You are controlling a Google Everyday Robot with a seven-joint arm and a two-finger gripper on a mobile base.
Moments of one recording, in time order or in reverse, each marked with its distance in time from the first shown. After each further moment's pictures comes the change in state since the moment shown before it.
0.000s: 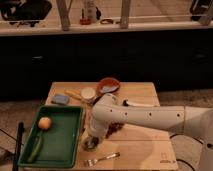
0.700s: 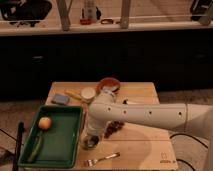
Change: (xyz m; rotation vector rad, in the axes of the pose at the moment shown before) arm -0.004 -0.015 -0.028 -0.030 0.032 -0.049
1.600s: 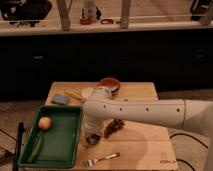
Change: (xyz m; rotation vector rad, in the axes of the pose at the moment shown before) arm 0.002 -0.015 -0.018 -0.024 0.007 -0.048
